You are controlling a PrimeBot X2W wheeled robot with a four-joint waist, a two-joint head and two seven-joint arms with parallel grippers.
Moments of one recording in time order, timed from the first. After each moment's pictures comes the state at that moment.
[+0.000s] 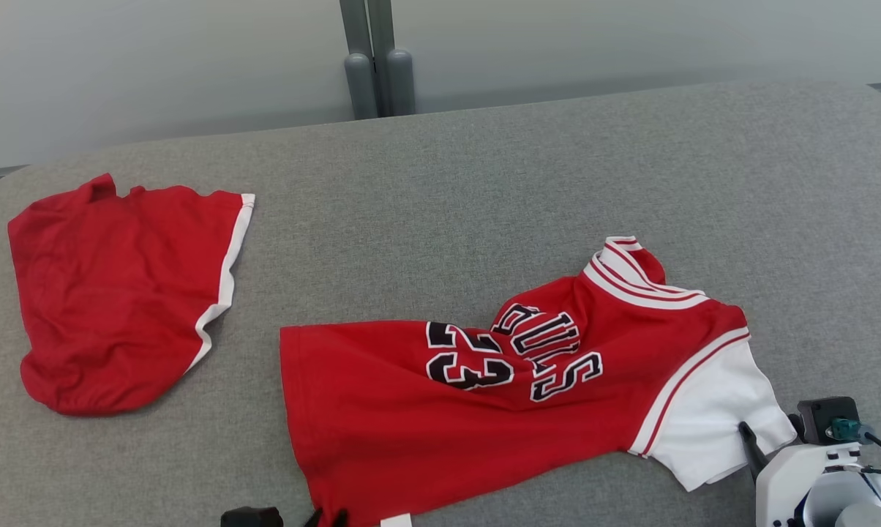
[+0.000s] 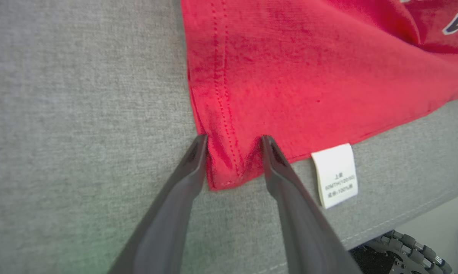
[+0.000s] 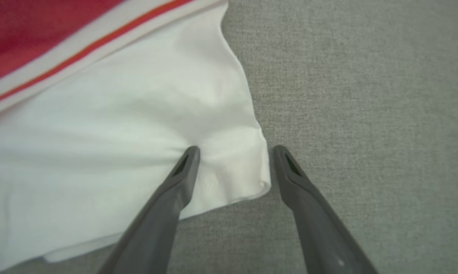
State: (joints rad) left arm 0.14 0.08 -0.29 0.36 -0.40 -0.12 0.05; right arm -0.11 -0.28 0.08 0.63 0.16 0.13 0.02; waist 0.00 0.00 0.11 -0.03
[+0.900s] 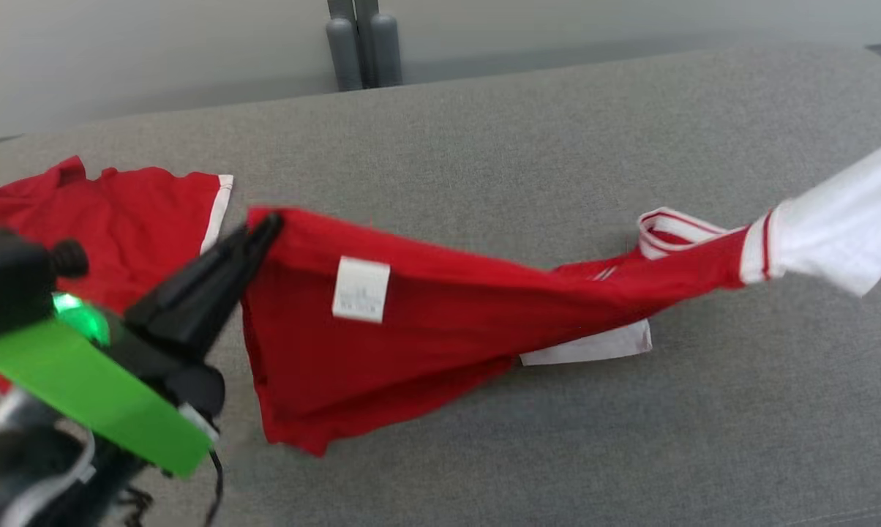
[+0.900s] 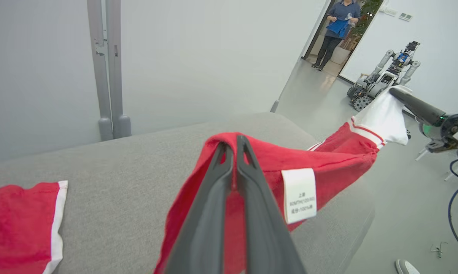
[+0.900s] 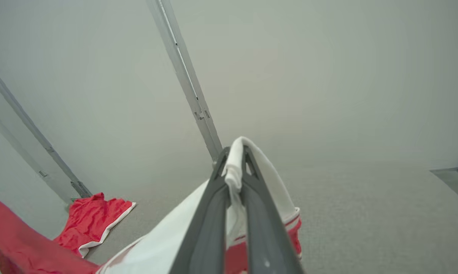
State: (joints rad) left arm -0.17 0.35 -0.12 -0.66 -0.86 -0.04 0.64; right arm -0.09 -0.43 -0.32 -0.52 0.88 0.13 0.46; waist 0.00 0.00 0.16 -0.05
